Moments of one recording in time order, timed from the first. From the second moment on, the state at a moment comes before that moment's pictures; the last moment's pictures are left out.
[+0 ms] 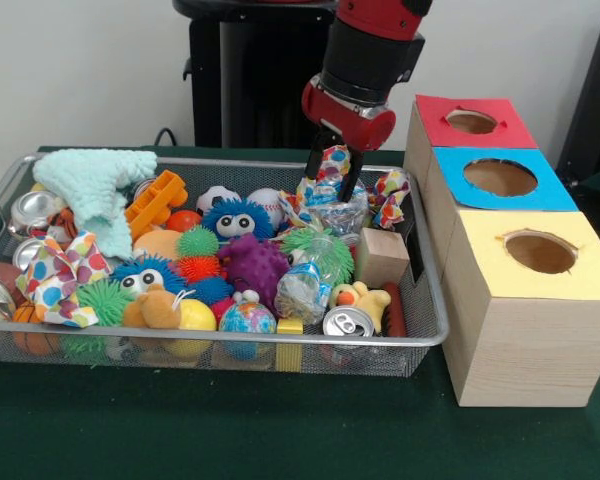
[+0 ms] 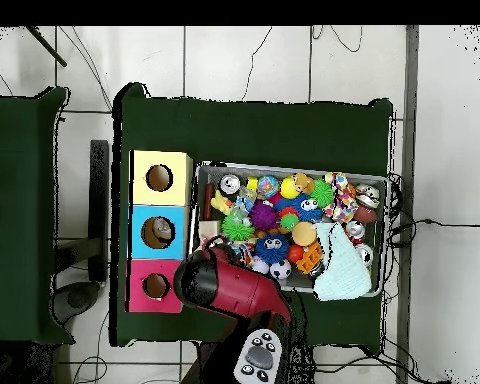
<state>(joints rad) 0.10 -0.56 -0.32 1.90 0.23 0.19 2.31</state>
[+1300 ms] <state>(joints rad) 0.00 -0.54 -0.17 1.98 0.23 0.12 2.31</state>
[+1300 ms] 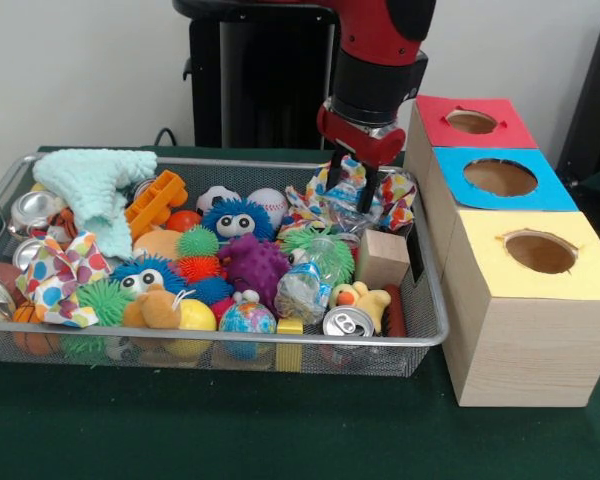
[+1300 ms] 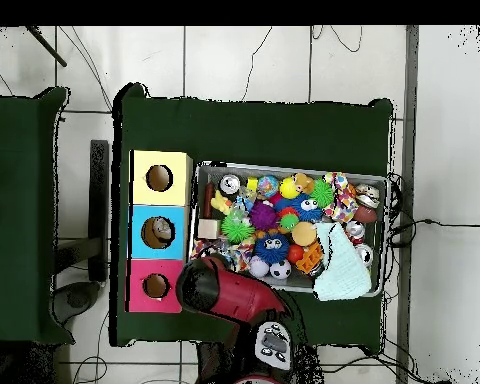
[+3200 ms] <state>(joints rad) 0.06 -0.73 -0.22 2.02 0.23 0.16 2.31</state>
